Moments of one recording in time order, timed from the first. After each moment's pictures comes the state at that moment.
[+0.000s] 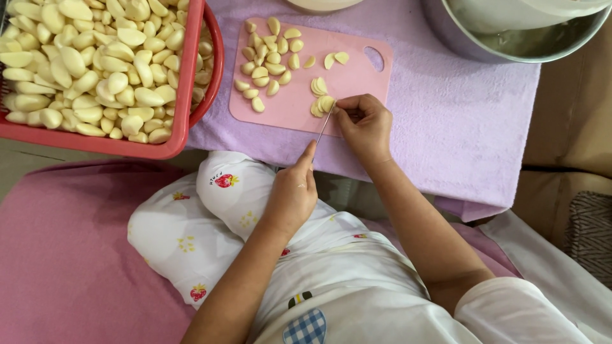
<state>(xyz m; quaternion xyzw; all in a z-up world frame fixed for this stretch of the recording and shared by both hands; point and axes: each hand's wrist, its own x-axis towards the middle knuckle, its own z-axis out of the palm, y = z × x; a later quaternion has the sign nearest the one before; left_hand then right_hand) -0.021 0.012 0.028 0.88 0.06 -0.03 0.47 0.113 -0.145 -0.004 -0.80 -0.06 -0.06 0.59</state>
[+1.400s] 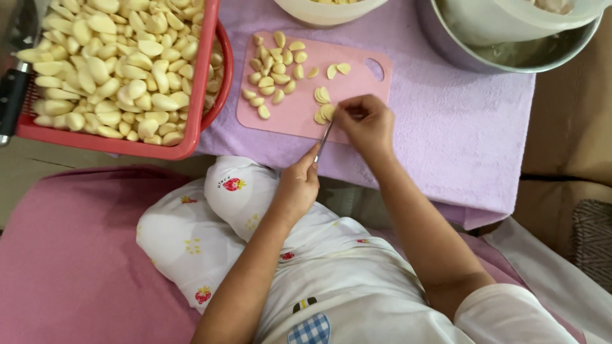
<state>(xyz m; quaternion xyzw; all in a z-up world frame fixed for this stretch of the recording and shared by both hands) -0.008 0.010 -0.002 0.84 0.11 -0.04 0.53 0.125 -0.144 0.003 -0.81 -0.03 -0.05 0.58</state>
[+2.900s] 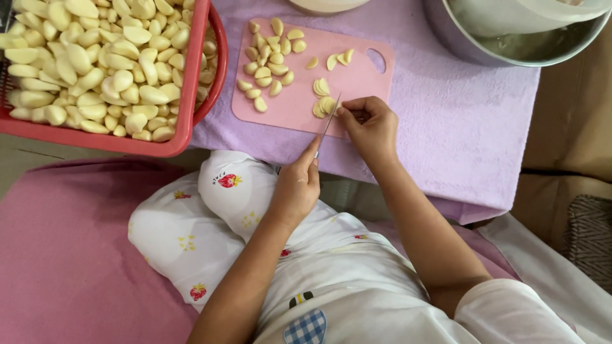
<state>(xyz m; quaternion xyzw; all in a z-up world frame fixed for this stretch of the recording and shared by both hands) -0.013 0.002 0.029 0.85 0.09 0.00 0.52 0.111 -0.151 0.008 -0.81 -0.04 -0.03 0.58</state>
